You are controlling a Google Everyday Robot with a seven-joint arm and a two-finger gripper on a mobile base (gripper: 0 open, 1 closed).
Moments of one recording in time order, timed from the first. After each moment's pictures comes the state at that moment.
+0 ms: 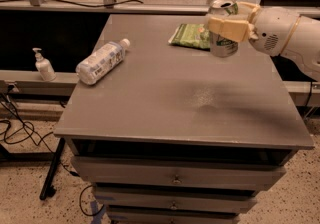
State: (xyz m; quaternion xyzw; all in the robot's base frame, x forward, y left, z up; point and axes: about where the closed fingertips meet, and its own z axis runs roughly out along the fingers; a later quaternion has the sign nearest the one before) arm 0.603 -0.139 1.014 -0.34 0.60 0.31 0.66
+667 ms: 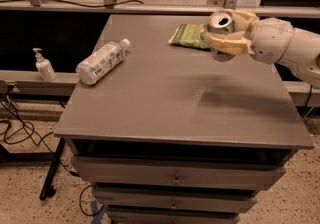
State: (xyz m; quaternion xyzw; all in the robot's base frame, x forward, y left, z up) arm 0.608 -0.143 0.984 -0.45 0.50 0.27 0.69
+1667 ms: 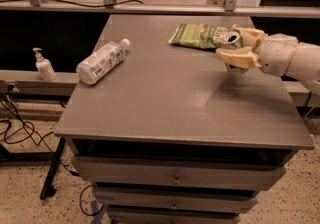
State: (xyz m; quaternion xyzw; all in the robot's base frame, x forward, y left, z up) arm 0.629 -0.187 0.927 -0.44 0.58 0.20 0.66
